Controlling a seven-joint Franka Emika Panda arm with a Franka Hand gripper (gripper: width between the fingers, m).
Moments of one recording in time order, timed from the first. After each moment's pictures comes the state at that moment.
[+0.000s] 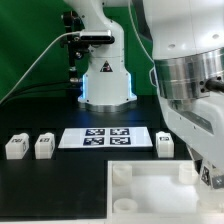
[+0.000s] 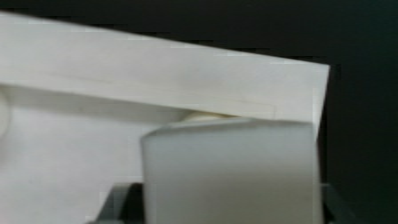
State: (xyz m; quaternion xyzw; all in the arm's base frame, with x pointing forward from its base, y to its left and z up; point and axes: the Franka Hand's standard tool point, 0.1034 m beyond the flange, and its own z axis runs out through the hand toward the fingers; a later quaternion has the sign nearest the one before) arm 0.630 0.117 0.069 -0.73 0.67 0.04 0.09
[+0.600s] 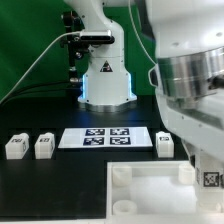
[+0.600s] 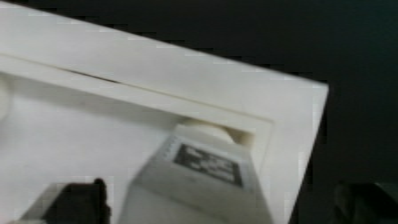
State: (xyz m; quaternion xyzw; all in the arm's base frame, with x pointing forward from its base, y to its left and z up) arm 0.627 0.130 0.083 -0.83 0.54 0.03 0.08
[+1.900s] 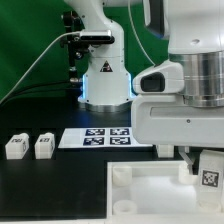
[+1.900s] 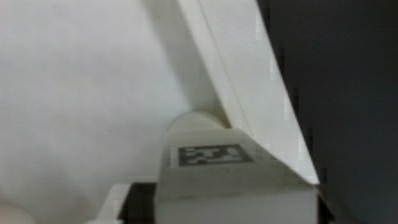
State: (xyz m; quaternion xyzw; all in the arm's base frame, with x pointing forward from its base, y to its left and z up) arm 0.624 0.124 0.071 -0.96 0.28 0.01 0.06
